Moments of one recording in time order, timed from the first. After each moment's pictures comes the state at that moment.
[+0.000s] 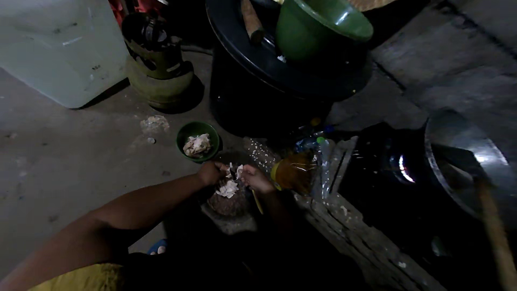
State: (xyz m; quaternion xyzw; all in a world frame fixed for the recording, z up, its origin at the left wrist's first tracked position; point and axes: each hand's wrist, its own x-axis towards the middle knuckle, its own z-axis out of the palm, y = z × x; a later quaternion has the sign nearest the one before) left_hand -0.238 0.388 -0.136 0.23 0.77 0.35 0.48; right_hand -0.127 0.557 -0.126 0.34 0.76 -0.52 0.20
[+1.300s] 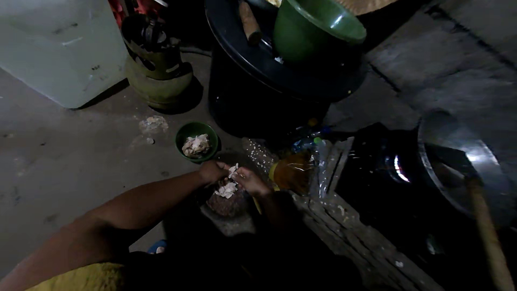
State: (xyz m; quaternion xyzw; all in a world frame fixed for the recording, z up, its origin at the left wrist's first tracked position) left_hand -0.234 0.394 -0.134 0.18 0.72 0.41 0.53; right_hand -0.124 0.546 -0.115 0.27 0.78 -0.50 0.25
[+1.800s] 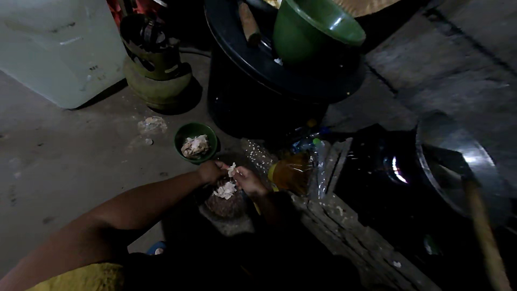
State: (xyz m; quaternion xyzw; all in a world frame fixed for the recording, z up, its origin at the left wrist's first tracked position) left_hand -0.240 0.394 -0.129 0.19 0.73 0.40 0.52; right_hand -0.129 0.537 -0.117 0.31 0.77 -0.52 0.20
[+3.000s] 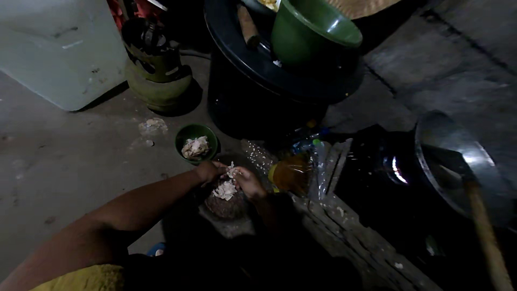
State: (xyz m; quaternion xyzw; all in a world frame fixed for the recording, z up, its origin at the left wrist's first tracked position) left_hand -0.247 0.391 -0.139 0.16 0.71 0.43 0.53; right_hand -0.122 0.533 -0.127 0.31 0.73 -0.60 0.11
